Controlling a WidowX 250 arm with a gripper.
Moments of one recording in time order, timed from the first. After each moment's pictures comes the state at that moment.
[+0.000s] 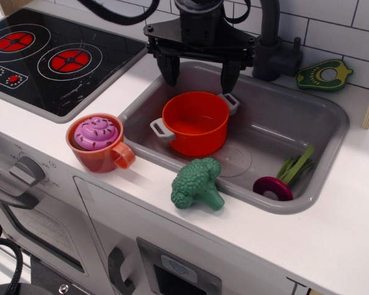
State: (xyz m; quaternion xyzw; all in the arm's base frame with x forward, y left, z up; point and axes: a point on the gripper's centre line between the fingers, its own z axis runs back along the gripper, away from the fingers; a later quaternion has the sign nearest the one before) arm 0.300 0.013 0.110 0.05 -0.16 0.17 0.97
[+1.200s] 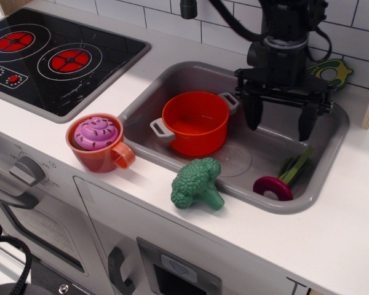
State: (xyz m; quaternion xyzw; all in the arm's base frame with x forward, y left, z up) arm 0.340 -0.060 0.043 -0.05 -0.01 0.05 1.00
